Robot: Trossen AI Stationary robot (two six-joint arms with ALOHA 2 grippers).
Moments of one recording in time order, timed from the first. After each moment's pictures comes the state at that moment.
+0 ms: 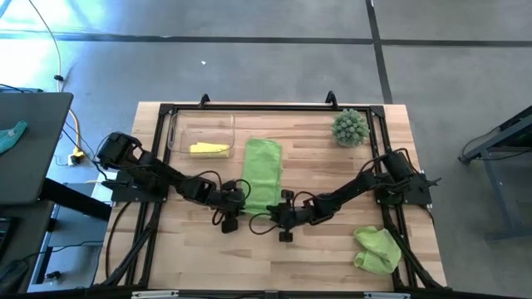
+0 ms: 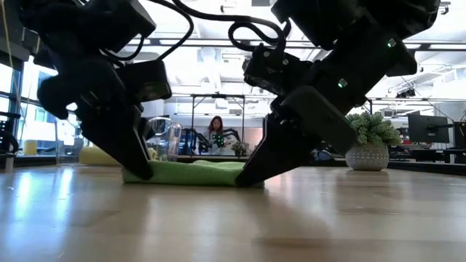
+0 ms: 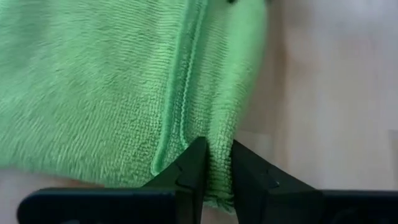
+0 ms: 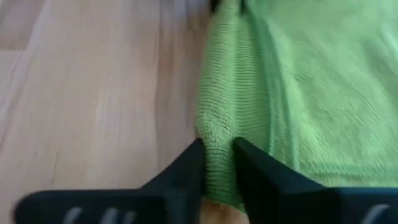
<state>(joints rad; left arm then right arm) -0.19 1.68 0.61 0.11 -0.05 -0.46 0.35 2.02 0.99 0.13 0.31 0.27</state>
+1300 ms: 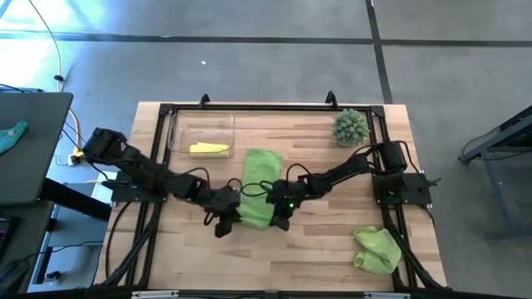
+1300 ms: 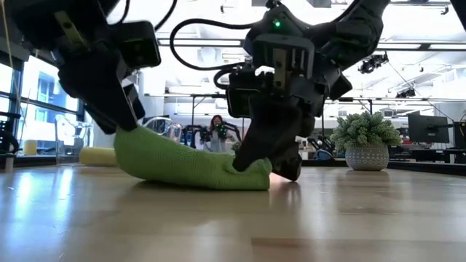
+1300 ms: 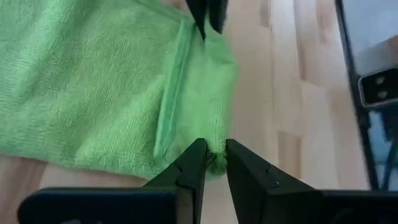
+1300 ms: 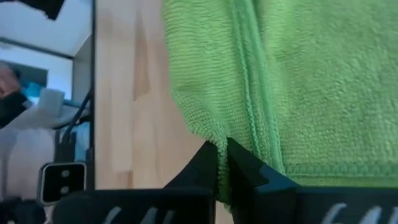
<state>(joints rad) -0.23 1.48 0.60 0.08 0.03 -0.56 0.13 2.00 1.01 0.22 -0.46 0.67</state>
